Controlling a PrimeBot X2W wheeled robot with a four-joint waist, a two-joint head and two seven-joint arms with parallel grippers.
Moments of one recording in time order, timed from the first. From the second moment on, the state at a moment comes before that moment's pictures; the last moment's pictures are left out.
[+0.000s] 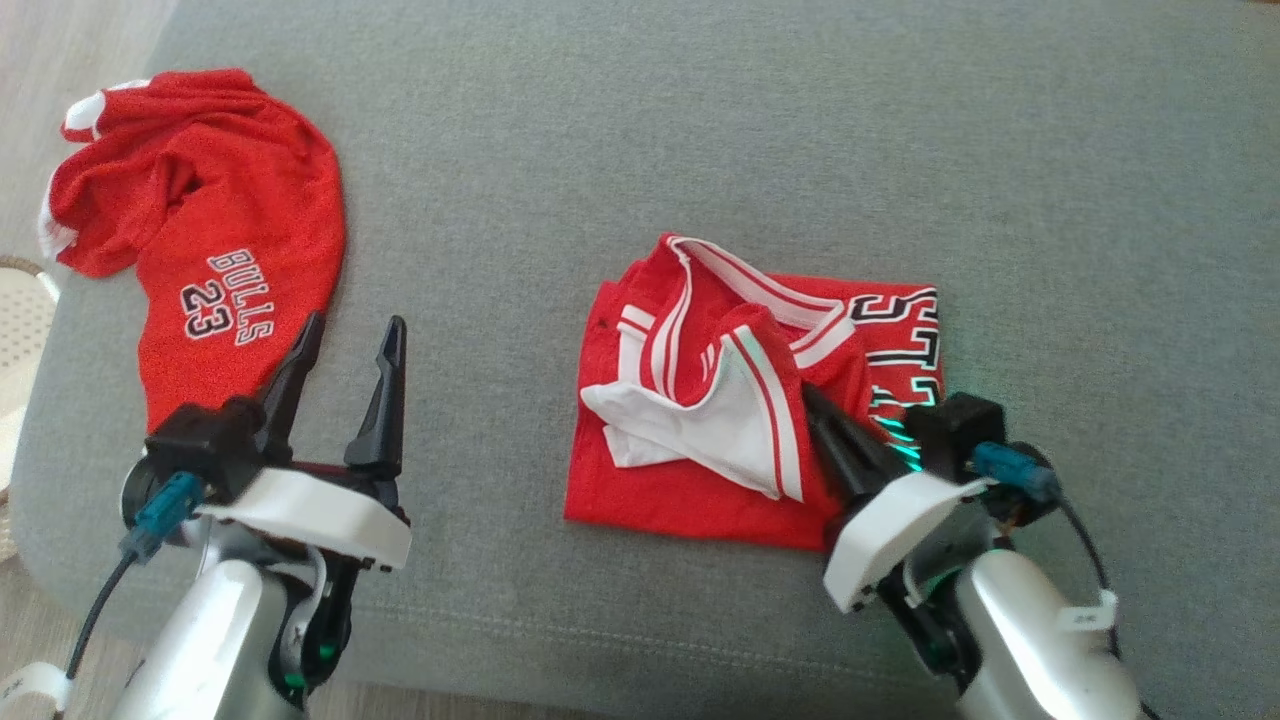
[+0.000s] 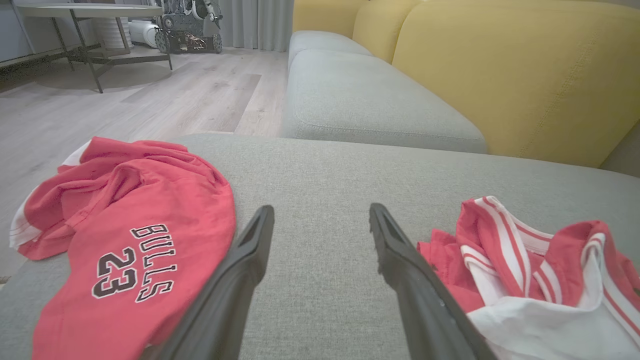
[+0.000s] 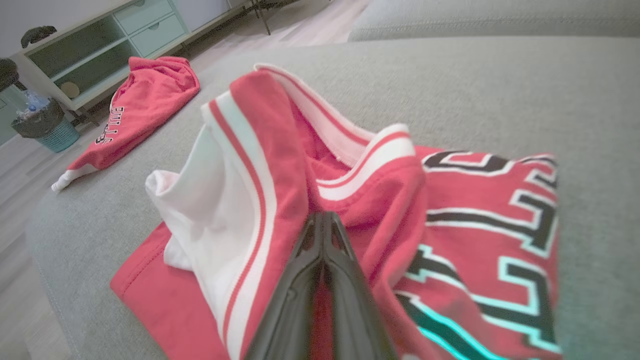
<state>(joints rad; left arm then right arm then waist) -0.19 0.30 -0.37 0.13 -0.45 0.08 -0.22 -0.22 -0.09 0.36 0.30 0.25 0.13 0.06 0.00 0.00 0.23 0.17</state>
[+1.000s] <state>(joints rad) -0.21 0.29 -0.35 0.17 -0.46 0.08 -0.24 -0.31 -0.11 0.56 0.26 0.41 0.13 -0.05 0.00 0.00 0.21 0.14</state>
